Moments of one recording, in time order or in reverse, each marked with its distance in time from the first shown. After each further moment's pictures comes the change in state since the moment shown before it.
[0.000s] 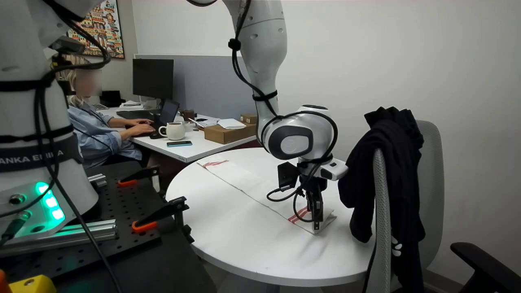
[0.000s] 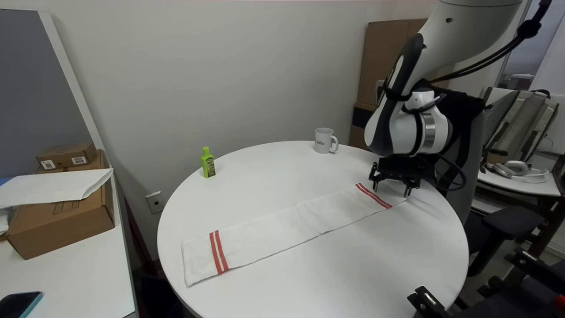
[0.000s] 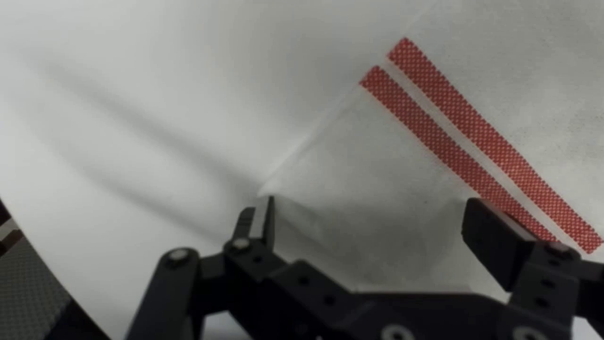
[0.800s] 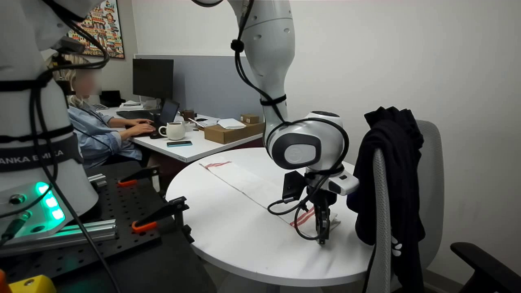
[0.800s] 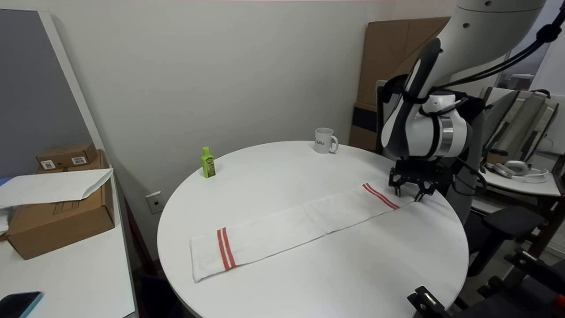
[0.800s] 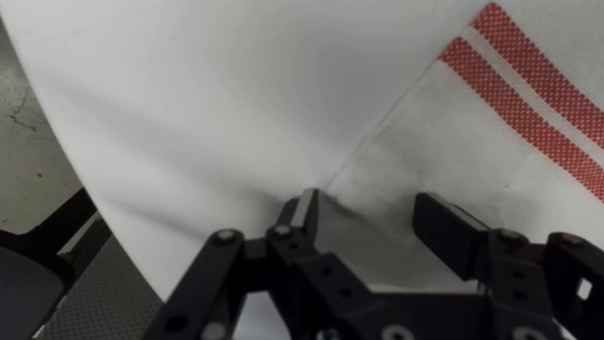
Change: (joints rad) arm -0.082 0.016 -0.007 0.003 0.023 0.000 -0.002
